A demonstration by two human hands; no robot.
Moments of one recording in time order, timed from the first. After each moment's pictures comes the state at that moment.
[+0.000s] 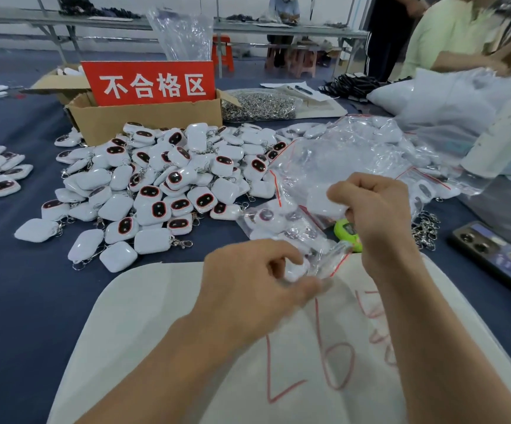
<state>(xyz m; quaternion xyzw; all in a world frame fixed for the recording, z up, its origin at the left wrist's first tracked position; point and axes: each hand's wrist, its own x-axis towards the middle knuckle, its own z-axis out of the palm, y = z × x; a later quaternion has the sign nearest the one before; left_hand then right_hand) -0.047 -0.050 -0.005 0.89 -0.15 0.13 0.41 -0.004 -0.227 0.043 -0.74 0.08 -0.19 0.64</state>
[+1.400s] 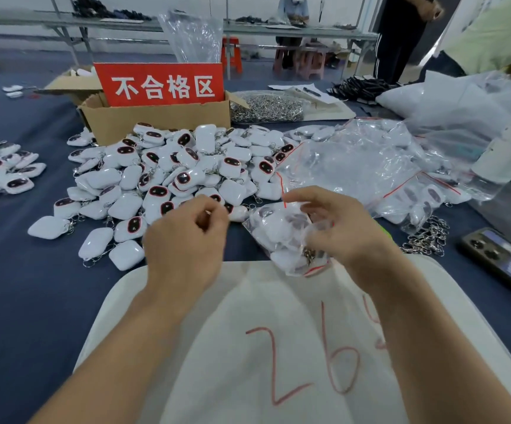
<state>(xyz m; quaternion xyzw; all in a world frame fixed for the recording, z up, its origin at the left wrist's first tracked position) -0.004 0.005 -0.001 0.88 0.03 0.28 0.37 -0.001 -0.210 0.025 -0.80 -0.08 -0.02 0.59</state>
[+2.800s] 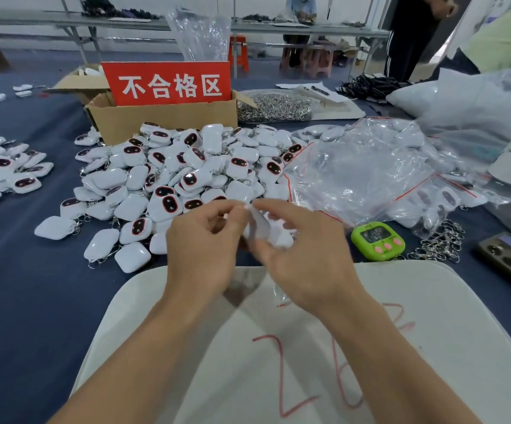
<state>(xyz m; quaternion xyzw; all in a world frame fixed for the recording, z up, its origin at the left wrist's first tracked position) -0.009 -0.011 0.002 0.76 0.02 0.18 0.62 -0.018 -0.155 0.011 -0.88 -0.09 -0.15 0.45</state>
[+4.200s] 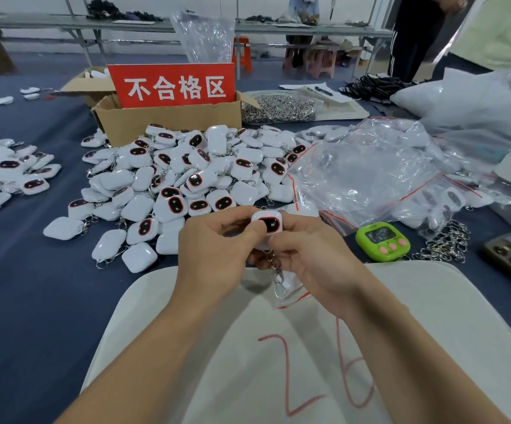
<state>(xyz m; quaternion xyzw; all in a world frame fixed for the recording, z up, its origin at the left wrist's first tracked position) -0.010 -0.013 0.002 0.70 -0.05 0.13 0.70 -0.009 -0.162 0.016 -0.64 -0.06 0.15 0.75</state>
